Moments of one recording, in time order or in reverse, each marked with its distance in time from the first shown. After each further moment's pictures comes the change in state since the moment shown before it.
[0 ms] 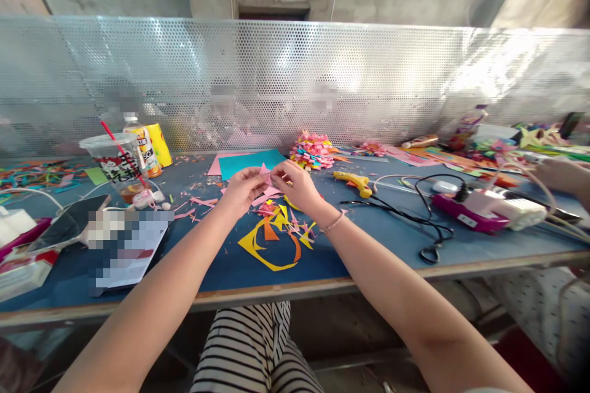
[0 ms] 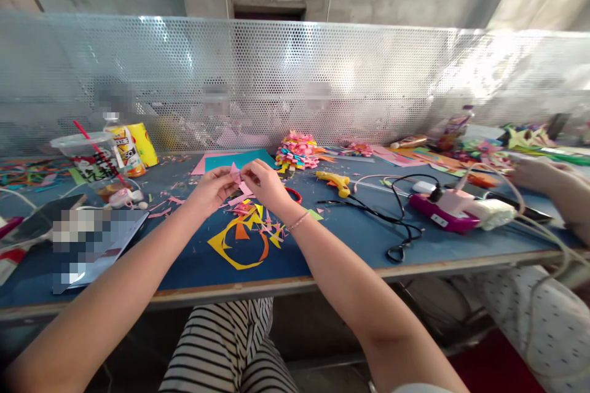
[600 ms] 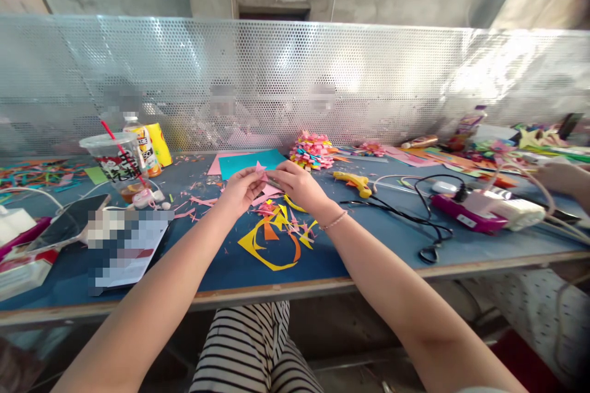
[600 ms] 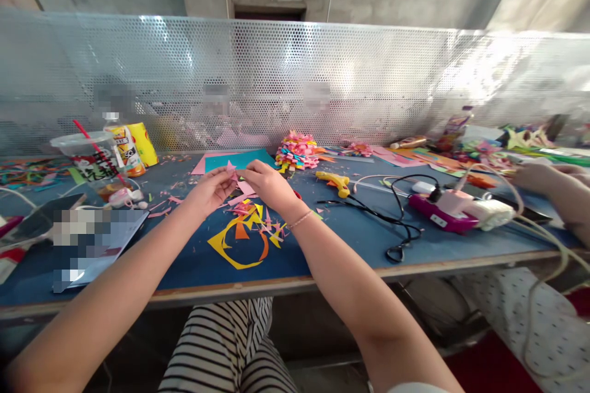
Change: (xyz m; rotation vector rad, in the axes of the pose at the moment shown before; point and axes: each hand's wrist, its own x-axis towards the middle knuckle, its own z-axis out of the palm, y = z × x) left_hand 0.003 0.000 -0.004 -0.137 0.063 -0.047; right_hand -0.001 0.005 -0.010 -0.328 -0.121 -0.254
